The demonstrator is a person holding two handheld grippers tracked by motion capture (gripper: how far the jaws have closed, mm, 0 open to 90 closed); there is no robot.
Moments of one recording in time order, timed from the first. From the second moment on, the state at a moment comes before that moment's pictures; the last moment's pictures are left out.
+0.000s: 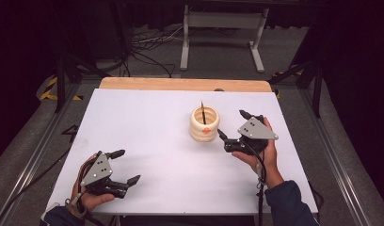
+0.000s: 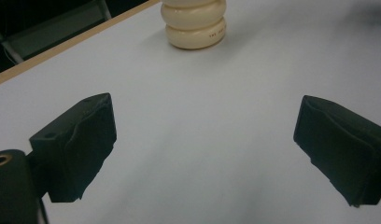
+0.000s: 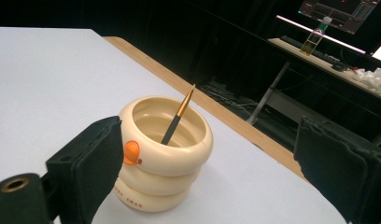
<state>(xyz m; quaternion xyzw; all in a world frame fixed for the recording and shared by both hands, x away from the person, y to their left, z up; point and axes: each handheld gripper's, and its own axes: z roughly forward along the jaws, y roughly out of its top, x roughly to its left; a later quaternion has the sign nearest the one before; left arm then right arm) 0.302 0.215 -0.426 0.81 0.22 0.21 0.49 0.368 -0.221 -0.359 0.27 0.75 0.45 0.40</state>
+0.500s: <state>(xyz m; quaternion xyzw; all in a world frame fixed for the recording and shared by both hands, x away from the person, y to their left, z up) 0.302 0.215 -0.425 0.81 0.23 0.22 0.50 0.353 -0.242 -0.365 0.27 0.74 0.46 0.41</state>
